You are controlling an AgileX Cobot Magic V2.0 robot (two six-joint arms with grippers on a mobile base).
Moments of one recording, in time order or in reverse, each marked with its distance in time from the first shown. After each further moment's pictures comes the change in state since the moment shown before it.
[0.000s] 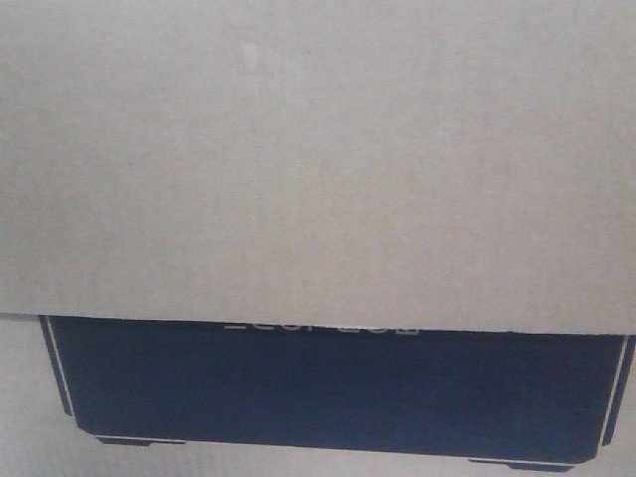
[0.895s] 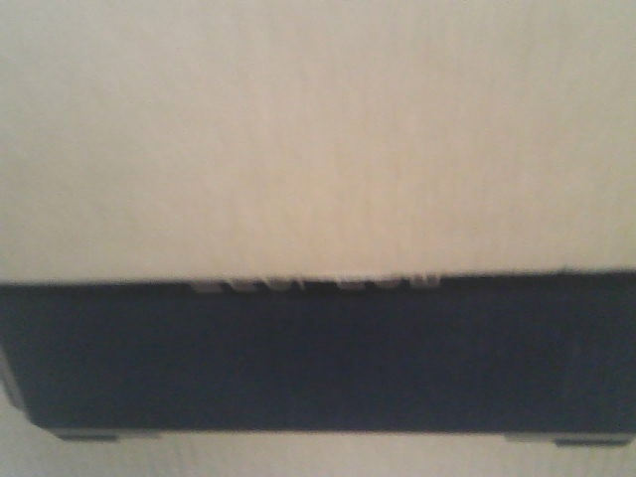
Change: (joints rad) left arm -0.098 -0.147 0.068 0.037 0.046 -0.011; right arm 0.000 -0.127 0.004 0.023 0.062 0.026
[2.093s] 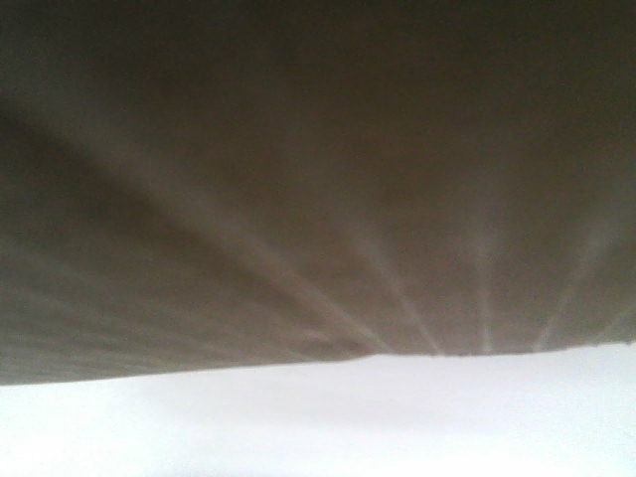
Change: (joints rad) left arm 0.000 -1.110 0.767 -0.227 -0.514 0.168; right arm -0.005 -0.965 0.184 0.073 -0.122 0.079
